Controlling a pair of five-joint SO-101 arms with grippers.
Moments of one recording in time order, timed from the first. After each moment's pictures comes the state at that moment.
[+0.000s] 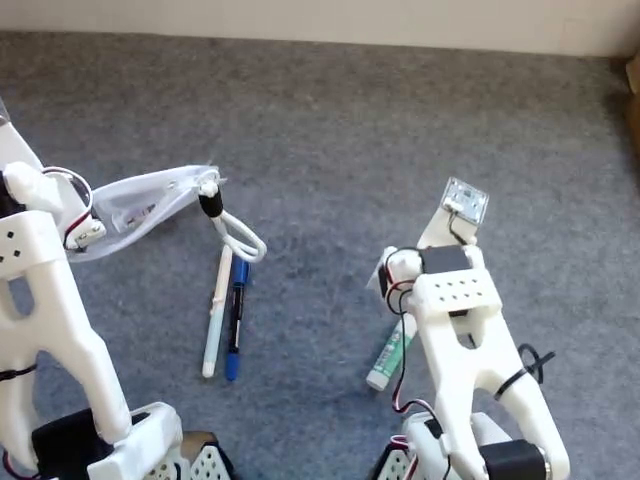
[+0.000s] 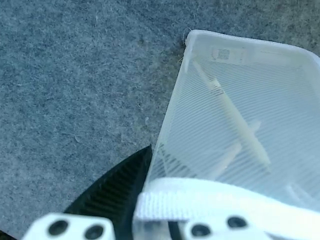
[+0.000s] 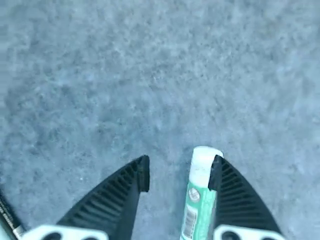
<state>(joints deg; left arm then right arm) -30.3 -14.2 0.8 98.7 19.4 -11.5 -28.0 45.4 65.5 -33.8</state>
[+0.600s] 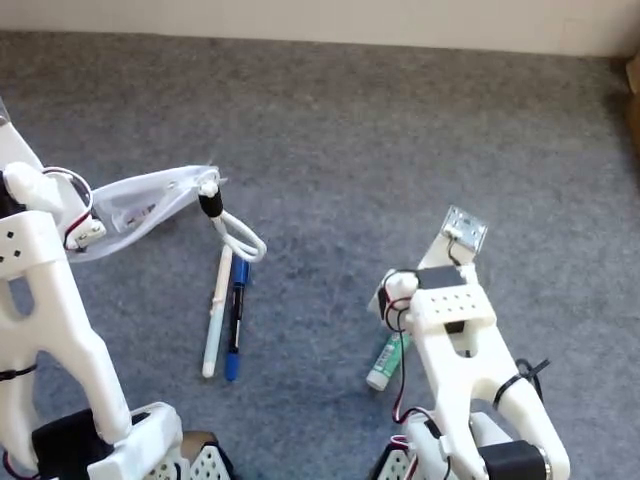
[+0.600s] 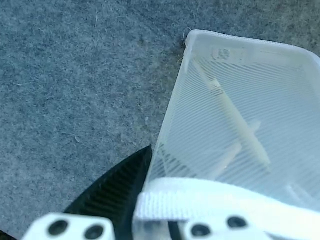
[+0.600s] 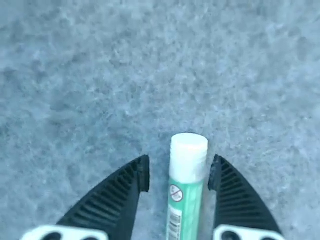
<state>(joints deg) -30.3 -14.2 1.0 98.7 19.4 -11.6 -28.0 58.2 56.0 -36.2</state>
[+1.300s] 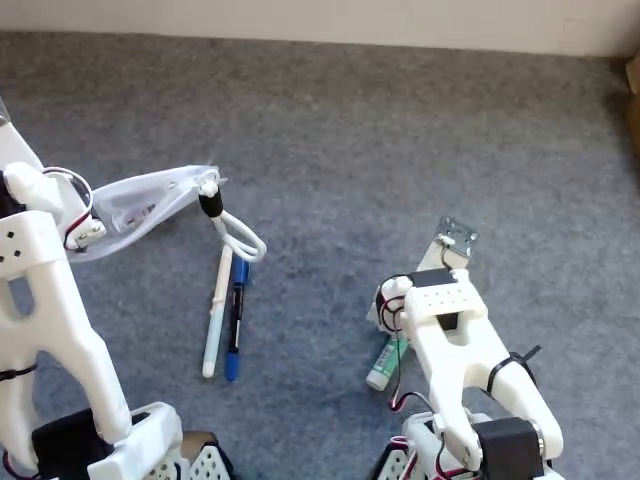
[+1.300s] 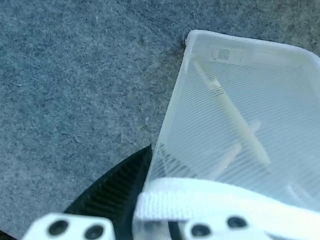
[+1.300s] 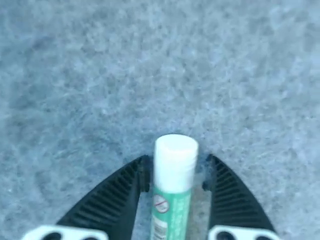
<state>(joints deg) -30.3 -14.2 1.0 98.7 19.4 -11.0 -18.1 58.9 52.9 -35.0</state>
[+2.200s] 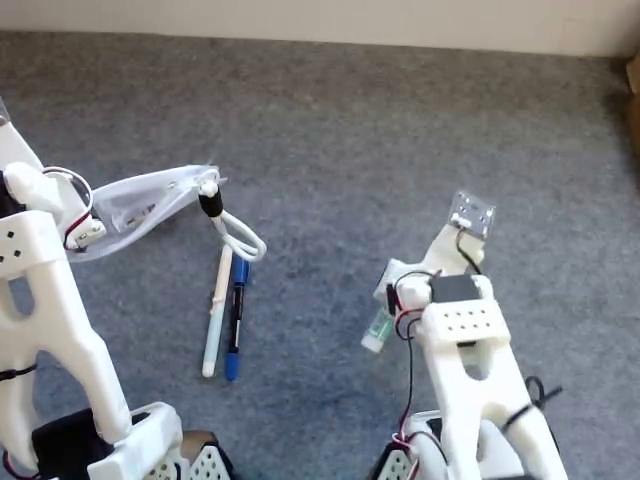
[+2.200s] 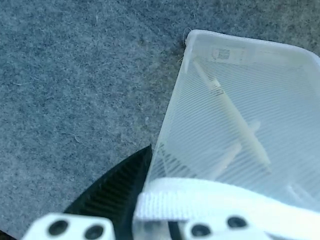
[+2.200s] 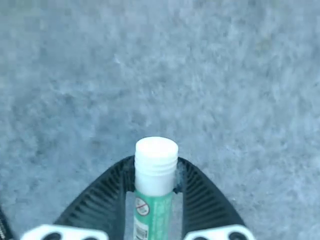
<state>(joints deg) -30.3 -14.2 1.0 98.7 19.5 -11.5 -38.6 58.0 52.9 -29.3</state>
